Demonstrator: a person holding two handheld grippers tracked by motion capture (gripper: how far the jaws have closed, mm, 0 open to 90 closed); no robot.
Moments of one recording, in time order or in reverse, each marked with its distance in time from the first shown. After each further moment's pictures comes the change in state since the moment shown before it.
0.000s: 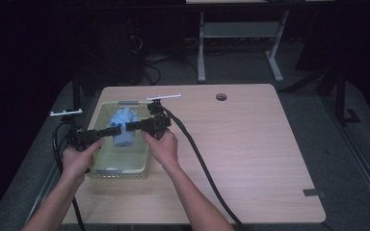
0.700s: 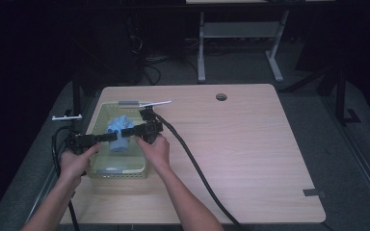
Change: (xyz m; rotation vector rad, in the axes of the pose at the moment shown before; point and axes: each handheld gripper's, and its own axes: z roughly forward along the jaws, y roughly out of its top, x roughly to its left) left arm 0.036 -0.011 0.003 0.071 0.058 -0.047; right arm -0.017 -0.012 0.039 0.058 -0.024 0.046
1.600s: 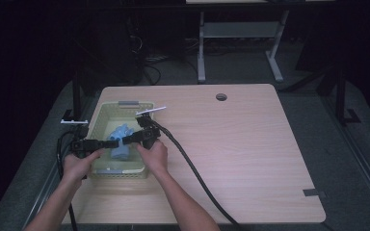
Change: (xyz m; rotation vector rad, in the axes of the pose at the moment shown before) left arm 0.021 -0.008 0.014 0.098 0.041 -0.045; right arm -0.014 -0.012 0.023 0.073 -0.076 0.003
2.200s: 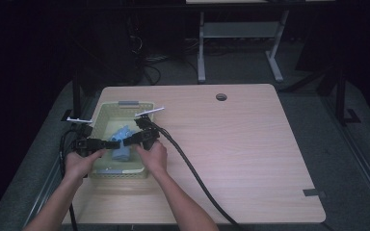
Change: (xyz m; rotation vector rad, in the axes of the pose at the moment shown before) left arm -0.003 0.006 0.008 0.068 0.087 0.018; right arm -0.001 -0.001 0.006 0.028 -0.040 0.005
